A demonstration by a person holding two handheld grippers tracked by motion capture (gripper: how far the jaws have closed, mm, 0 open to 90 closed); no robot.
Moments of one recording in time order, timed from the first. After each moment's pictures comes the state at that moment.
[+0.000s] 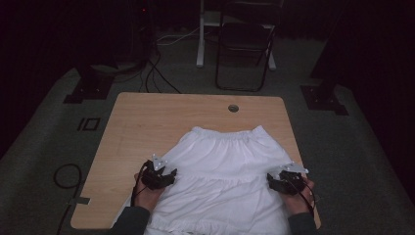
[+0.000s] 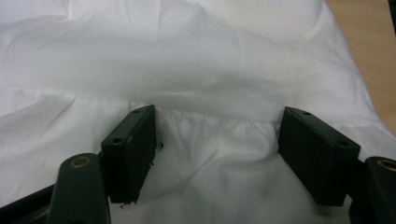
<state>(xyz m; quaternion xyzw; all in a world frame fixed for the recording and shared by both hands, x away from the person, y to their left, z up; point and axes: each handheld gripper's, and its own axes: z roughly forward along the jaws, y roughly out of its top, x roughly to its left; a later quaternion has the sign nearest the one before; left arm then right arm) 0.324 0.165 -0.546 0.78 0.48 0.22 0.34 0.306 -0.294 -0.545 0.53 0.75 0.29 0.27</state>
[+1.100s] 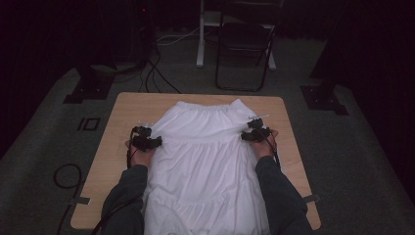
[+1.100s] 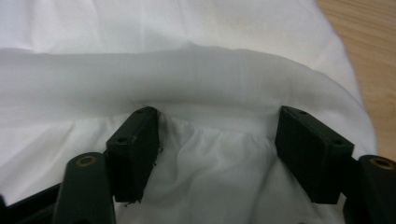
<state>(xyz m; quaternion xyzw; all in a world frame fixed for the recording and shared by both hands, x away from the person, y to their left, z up) 0.443 0.210 -0.530 0.72 0.59 0.24 0.27 0.490 -0.217 -0.526 0.57 0.75 0.25 0.24</state>
